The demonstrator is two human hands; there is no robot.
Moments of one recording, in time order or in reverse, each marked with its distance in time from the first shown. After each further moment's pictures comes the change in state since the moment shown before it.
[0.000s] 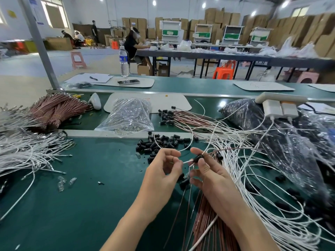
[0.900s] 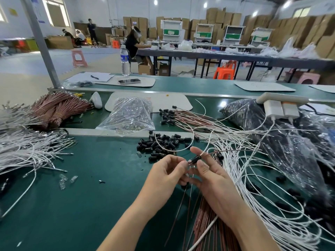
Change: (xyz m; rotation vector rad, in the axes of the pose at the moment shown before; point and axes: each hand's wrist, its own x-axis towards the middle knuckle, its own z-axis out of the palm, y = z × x) left_hand 0.003 0.004 0.003 -0.192 -0.116 -0.211; right_hand 0.000 0.000 0.004 0.056 0.002 0.037
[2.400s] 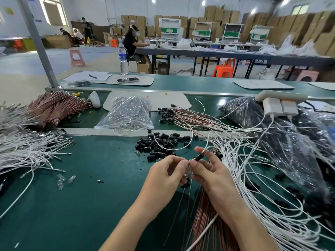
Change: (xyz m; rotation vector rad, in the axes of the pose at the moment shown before) left_hand -0.005 -0.001 0.001 0.213 0.022 0.087; right_hand 0.002 0.000 0.000 -0.088 0.130 -0.047
